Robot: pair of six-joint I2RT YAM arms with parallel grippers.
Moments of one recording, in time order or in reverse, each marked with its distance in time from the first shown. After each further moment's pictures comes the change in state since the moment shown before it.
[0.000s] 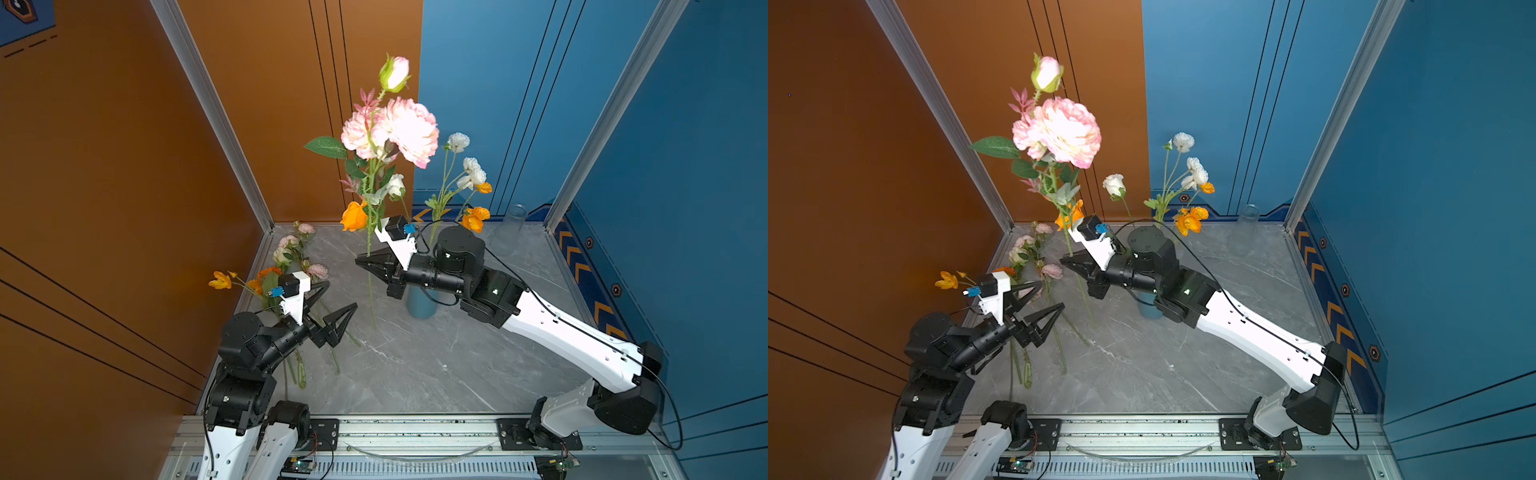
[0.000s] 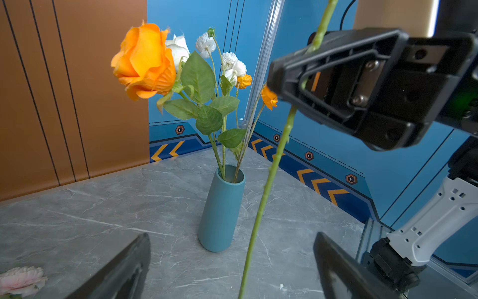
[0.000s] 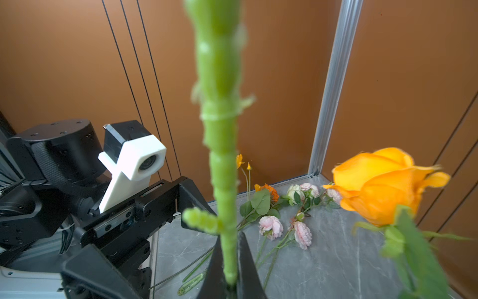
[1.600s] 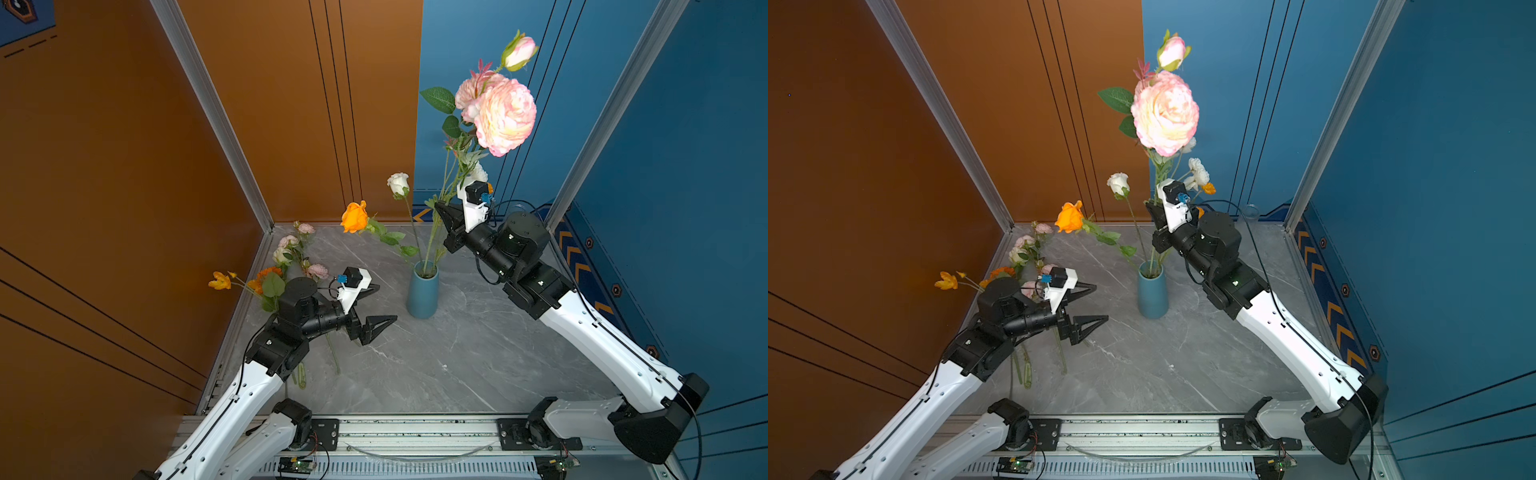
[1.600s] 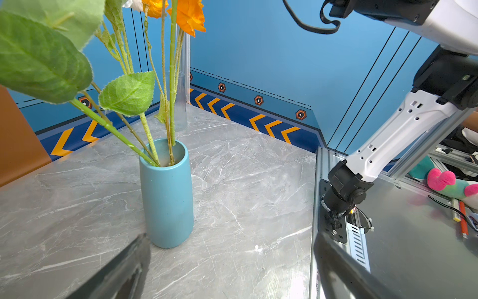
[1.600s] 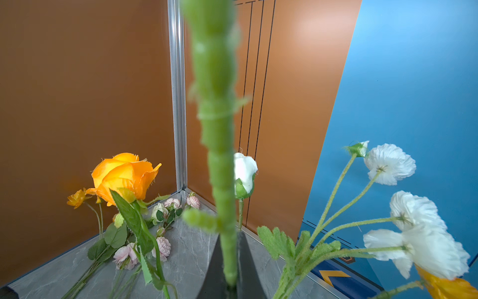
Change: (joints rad) left arm -0.287 0.323 0.003 0.119 0.059 0.204; right arm -0.323 -0.138 -0.159 0.136 0.268 -0.074
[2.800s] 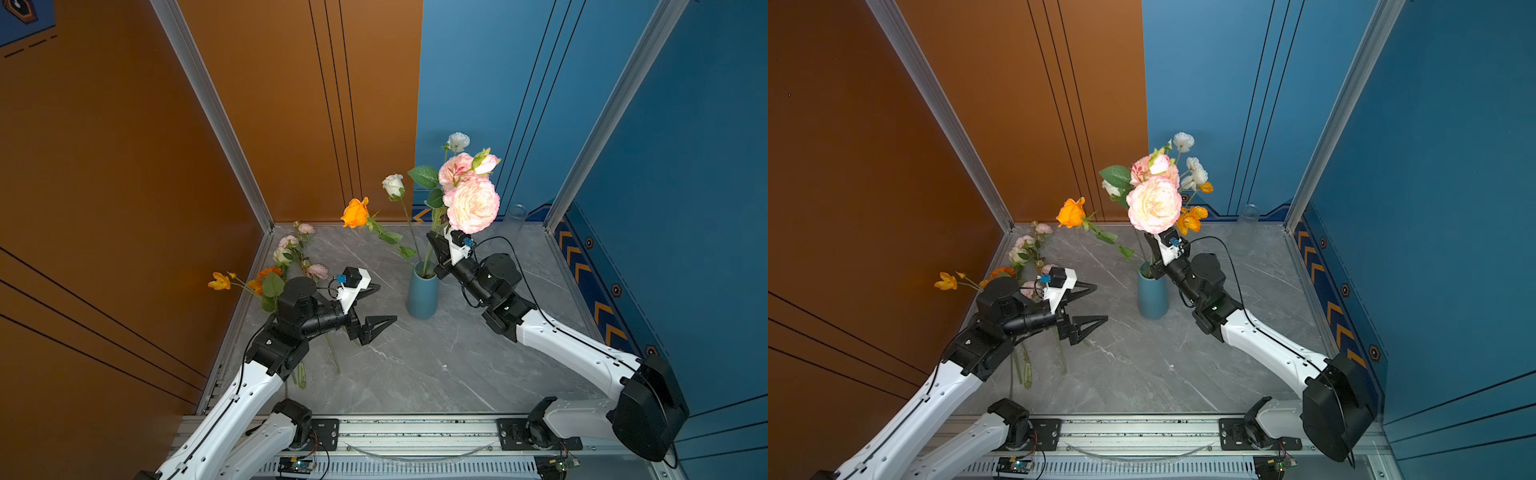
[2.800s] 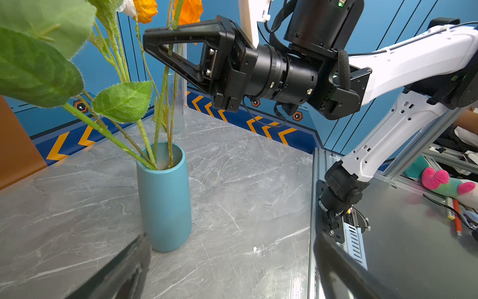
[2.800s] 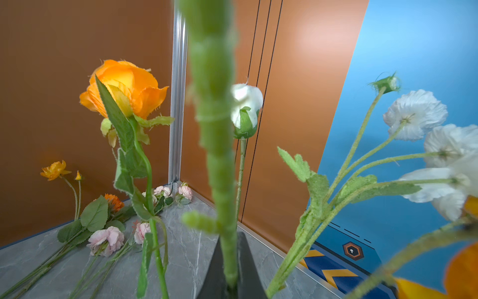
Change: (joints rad) left arm 0.006 0.000 -0.002 0.008 0.024 -0.001; right arm 0.013 0.005 -0.500 0.599 0.005 -0.072
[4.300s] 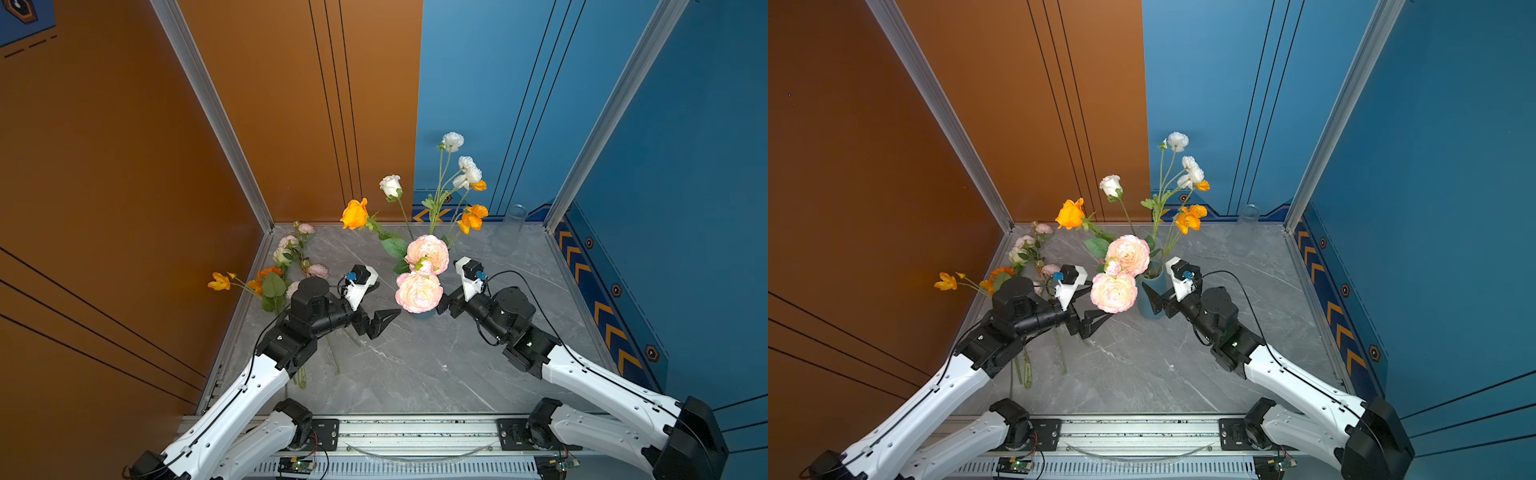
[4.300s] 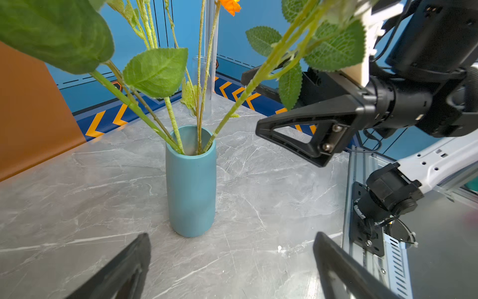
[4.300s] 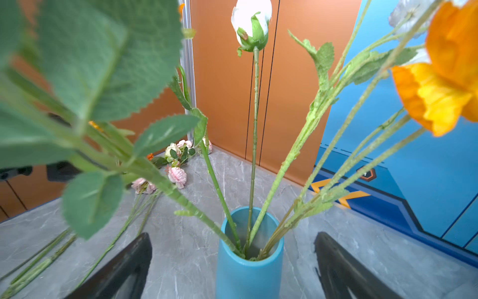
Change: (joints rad) left arm -0.106 0.056 -0.033 0.052 -0.267 0.000; right arm 0.079 -0.314 -0.256 -0.279 0.068 0.113
